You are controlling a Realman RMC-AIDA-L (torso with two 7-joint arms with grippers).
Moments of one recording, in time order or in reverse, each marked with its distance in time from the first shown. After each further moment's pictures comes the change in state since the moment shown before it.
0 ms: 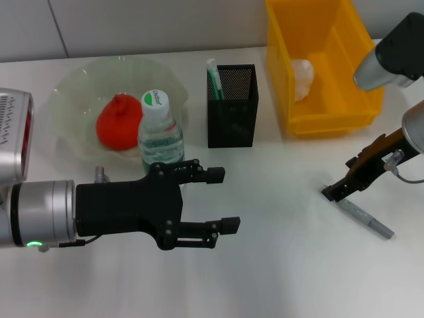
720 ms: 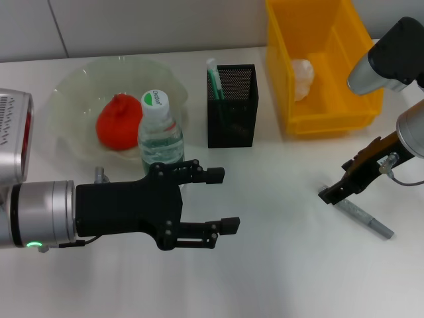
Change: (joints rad) left arm 0.001 0.000 0.001 0.000 0.000 -0.001 0.000; right arm 0.002 0.003 -0.023 0.013 0.000 0.013 0.006
